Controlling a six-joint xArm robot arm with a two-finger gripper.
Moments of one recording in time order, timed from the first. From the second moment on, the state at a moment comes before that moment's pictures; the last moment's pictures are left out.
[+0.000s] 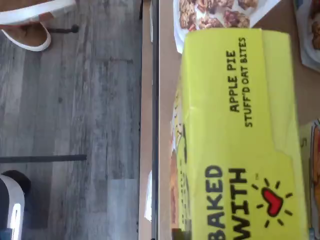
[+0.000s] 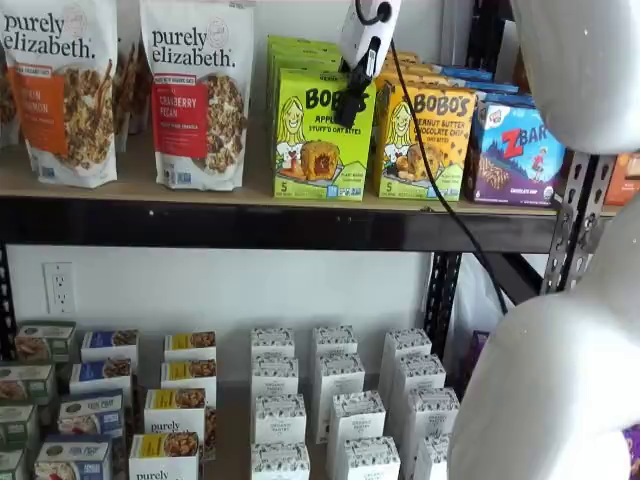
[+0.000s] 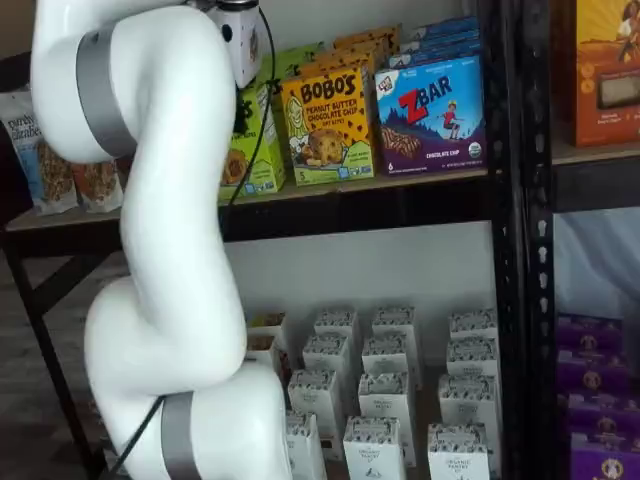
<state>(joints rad) 0.17 -0.14 -1.54 0.25 1.54 -1.37</state>
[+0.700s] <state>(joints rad) 0.18 -0.15 -1.53 0.26 1.54 -1.37</state>
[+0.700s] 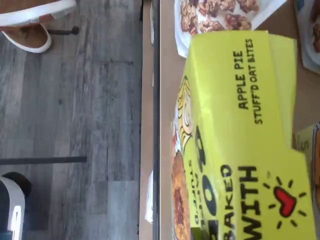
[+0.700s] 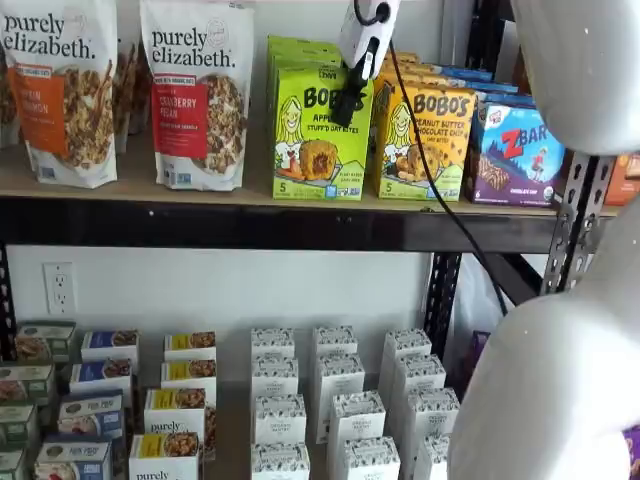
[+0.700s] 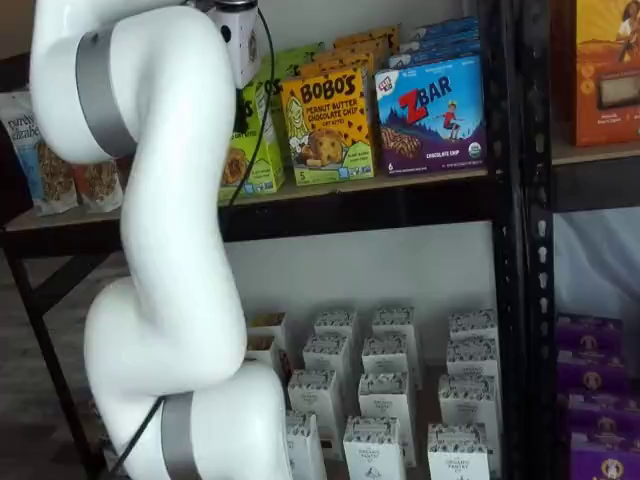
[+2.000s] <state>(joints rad) 0.17 -0.19 -1.56 0.28 1.64 -1.35</state>
